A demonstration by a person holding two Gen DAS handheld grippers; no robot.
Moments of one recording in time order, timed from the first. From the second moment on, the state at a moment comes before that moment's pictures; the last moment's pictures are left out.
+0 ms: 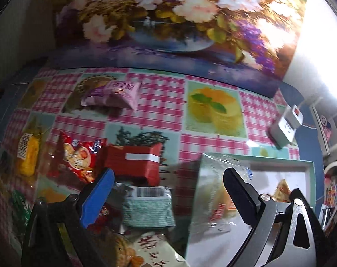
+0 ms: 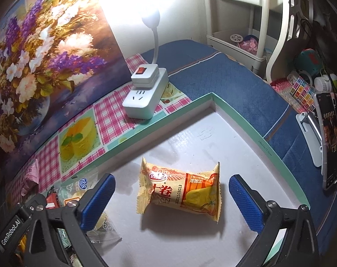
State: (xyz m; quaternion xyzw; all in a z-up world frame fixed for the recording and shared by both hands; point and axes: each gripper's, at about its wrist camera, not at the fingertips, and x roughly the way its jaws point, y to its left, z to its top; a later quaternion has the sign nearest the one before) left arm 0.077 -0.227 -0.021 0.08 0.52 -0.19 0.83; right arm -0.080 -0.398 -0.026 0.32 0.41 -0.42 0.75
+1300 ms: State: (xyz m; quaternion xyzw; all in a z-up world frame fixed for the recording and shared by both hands) left arm 0.088 0.035 0.033 0.00 0.47 0.04 0.88; right arm -0.005 -0.208 0.021 0.22 0.44 -0.16 0.86
